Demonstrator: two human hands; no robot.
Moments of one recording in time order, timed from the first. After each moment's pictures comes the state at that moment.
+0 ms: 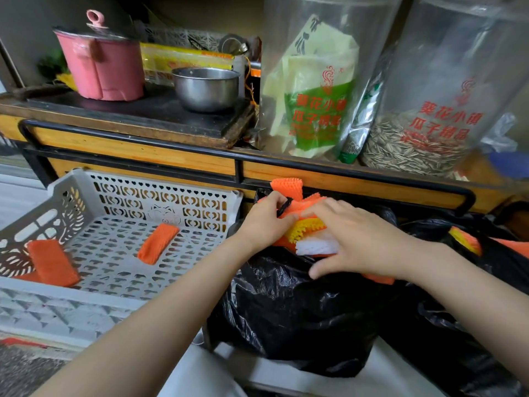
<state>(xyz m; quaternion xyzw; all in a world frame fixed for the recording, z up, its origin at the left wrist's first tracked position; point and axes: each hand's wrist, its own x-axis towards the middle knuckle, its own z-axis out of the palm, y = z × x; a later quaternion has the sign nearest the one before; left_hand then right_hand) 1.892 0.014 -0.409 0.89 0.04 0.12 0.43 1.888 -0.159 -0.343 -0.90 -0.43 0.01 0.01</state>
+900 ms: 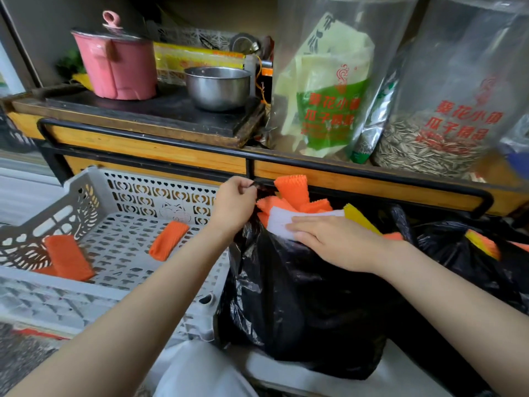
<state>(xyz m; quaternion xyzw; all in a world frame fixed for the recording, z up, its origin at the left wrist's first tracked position) 1.877 0.062 -0.390 0.79 0.18 0.22 0.55 1.911 -0.126 -0.378 -0.89 -0.45 0.06 0.05</state>
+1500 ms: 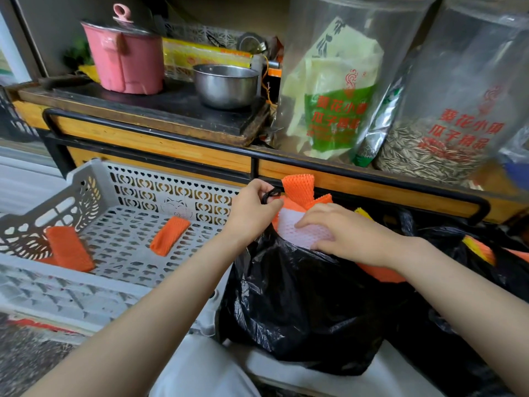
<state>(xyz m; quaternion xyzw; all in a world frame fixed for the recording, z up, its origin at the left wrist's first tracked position) 1.862 0.045 -0.391 0.82 0.12 0.21 0.53 1.911 -0.133 -0.362 -0.88 -0.46 0.06 0.06</state>
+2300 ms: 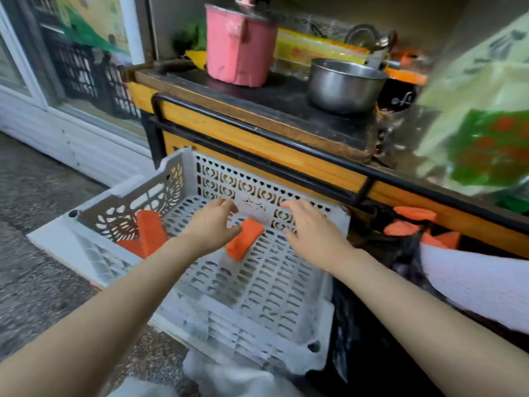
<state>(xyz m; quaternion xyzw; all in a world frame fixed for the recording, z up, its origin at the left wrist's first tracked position) 1.816 0.283 -0.471 0.95 0.23 0.06 0.20 1.907 0.103 -0.427 -0.87 -0.47 0.03 0.13</state>
